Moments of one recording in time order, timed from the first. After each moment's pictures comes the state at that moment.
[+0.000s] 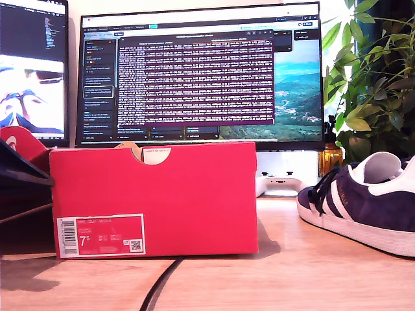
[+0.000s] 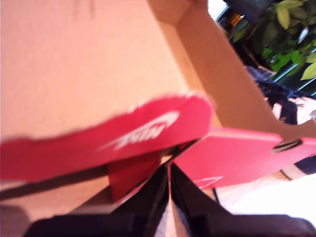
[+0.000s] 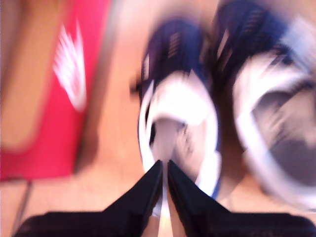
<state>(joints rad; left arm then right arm) -0.27 1.03 0.07 0.60 0.44 -0.57 0.11 1.10 0.86 -0.73 -0.28 0.13</state>
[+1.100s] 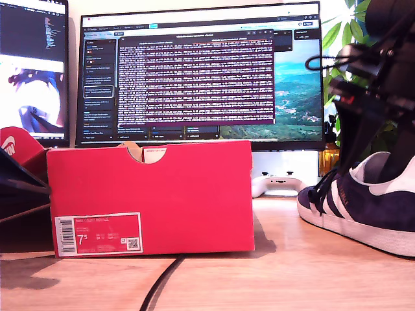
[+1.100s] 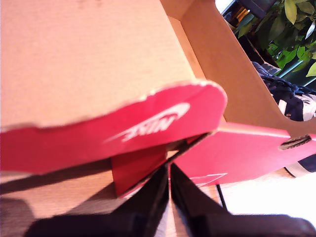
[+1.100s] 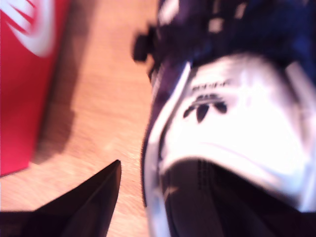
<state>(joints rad) -0.27 1.03 0.07 0.59 0.44 -0.57 0.24 1.50 0.94 -0.63 -0.24 0.05</state>
